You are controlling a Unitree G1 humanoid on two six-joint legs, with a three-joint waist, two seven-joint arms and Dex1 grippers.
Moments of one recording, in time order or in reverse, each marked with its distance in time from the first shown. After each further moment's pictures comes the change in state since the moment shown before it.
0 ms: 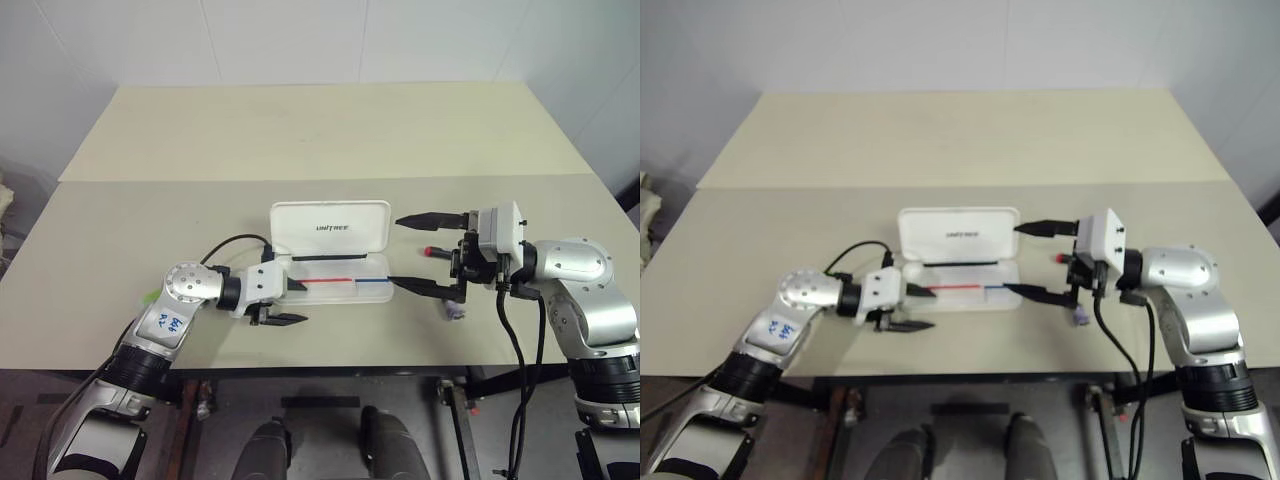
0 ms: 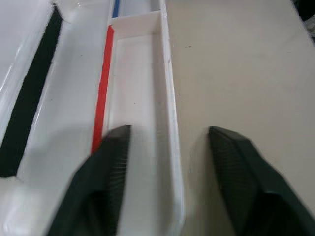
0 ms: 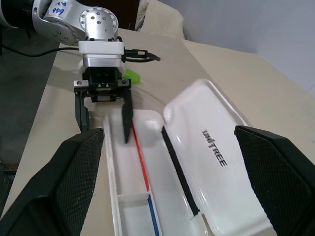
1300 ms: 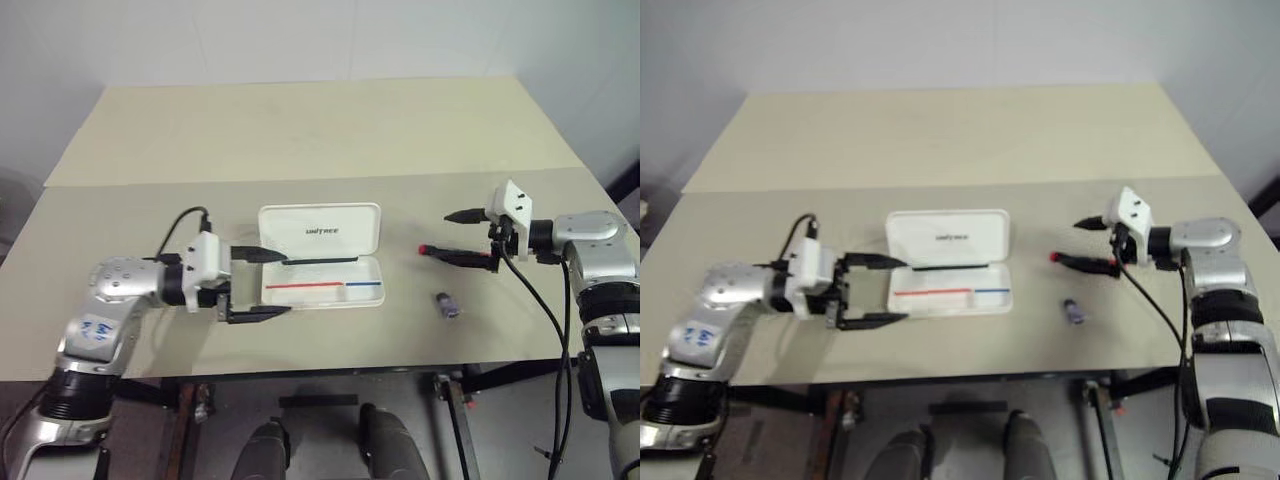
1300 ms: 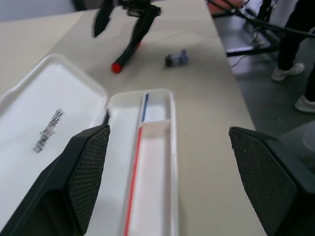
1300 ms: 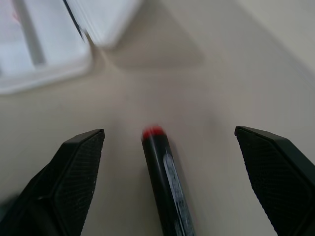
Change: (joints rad) left arm 0.137 0.145 0.309 -0.323 -0.386 0.163 -0.072; right arm -0.458 -0.067 0.106 1.114 -0.373 -0.314 0.152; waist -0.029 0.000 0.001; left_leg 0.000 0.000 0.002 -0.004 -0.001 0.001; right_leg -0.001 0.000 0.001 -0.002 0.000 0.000
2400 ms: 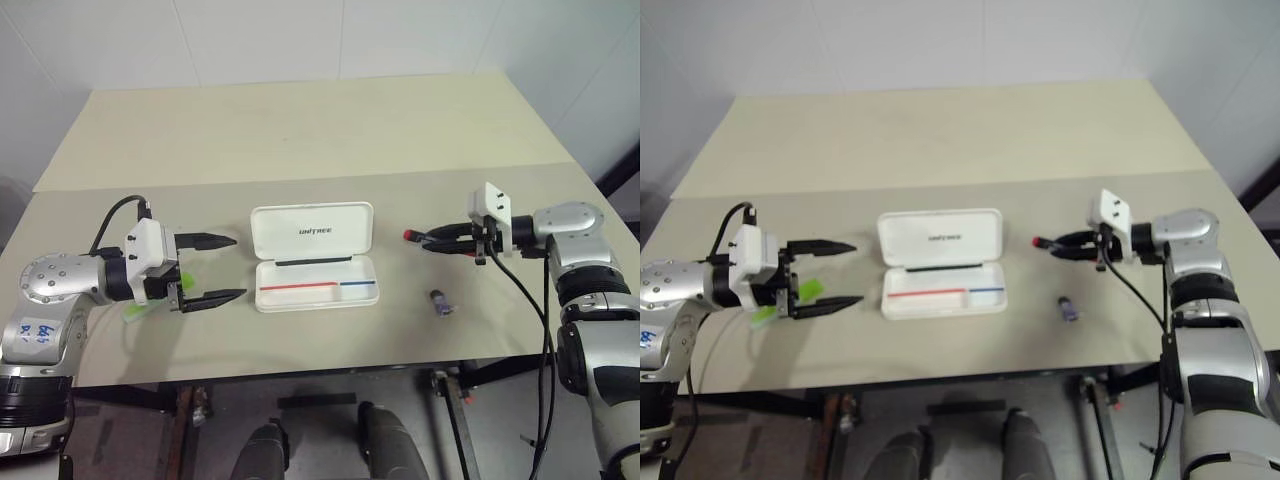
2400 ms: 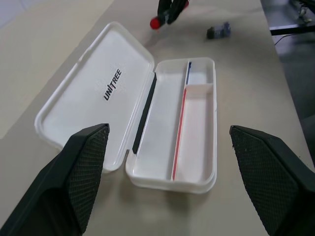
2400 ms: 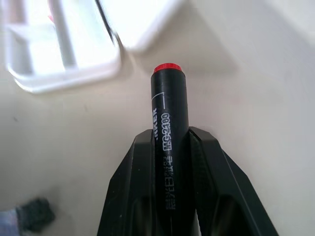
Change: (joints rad) left arm 0.061 0.096 0.124 0.127 0.004 -0.082 -0.010; right arm -0.093 0.064 -0.026 0.003 -0.027 -0.065 0.150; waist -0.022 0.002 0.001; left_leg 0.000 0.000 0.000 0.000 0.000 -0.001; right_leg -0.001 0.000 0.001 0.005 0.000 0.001
